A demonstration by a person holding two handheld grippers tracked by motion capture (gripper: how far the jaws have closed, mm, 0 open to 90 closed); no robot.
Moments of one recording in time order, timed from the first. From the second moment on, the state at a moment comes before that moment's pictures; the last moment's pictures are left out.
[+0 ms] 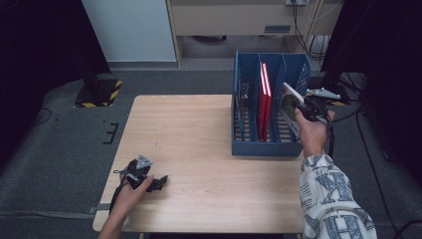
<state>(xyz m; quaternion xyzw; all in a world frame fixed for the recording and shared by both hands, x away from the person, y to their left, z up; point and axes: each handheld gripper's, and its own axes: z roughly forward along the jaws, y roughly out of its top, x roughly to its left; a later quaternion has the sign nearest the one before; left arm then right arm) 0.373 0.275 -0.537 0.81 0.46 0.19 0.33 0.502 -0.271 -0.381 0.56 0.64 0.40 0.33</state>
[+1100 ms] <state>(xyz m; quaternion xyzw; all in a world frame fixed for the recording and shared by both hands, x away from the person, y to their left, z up) 0.373 0.274 -0.537 0.81 0.45 0.18 0.33 0.520 -0.256 -0.430 0.59 0.65 0.37 0.31</state>
